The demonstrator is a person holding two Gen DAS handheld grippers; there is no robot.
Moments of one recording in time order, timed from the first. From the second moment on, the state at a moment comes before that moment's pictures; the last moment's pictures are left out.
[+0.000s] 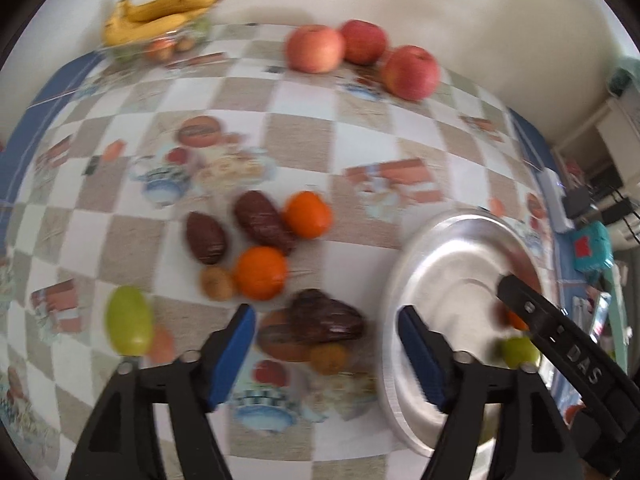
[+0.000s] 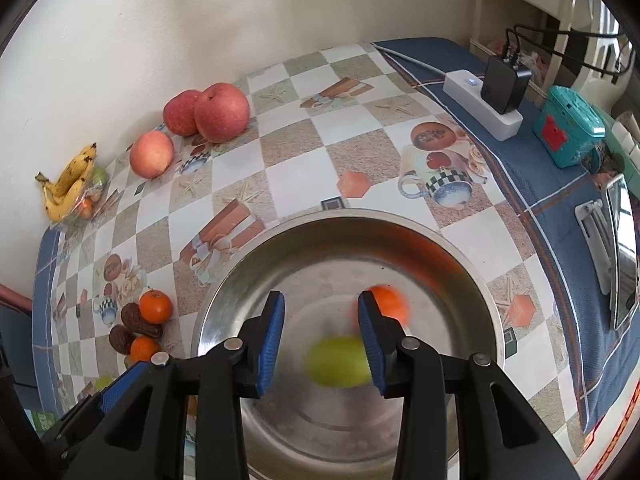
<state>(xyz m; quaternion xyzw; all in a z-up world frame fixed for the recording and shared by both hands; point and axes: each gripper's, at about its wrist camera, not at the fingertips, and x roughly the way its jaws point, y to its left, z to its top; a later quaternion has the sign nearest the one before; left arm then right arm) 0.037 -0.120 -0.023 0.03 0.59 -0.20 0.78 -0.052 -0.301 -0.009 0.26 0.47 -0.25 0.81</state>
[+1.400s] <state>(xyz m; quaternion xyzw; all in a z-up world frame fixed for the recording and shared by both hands) 0.095 0.045 -0.036 -0.10 0.59 0.00 0.80 0.031 -0.175 -0.016 0.15 0.51 -0.12 0.84</state>
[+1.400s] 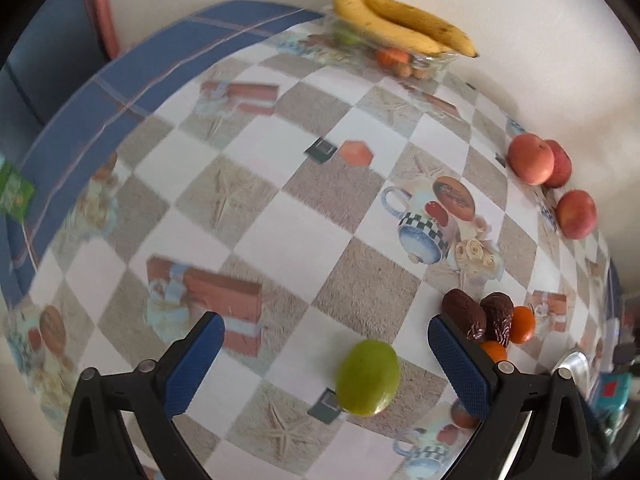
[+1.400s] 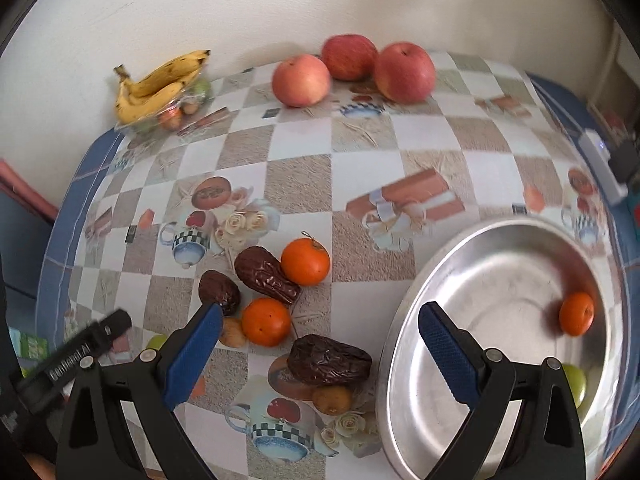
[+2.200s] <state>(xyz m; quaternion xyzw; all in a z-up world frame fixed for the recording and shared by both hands) 0.089 0.005 -0.065 -0.09 0.65 -0.05 0.75 0.030 -0.132 -0.068 -0.03 0.58 -0.10 0.81</state>
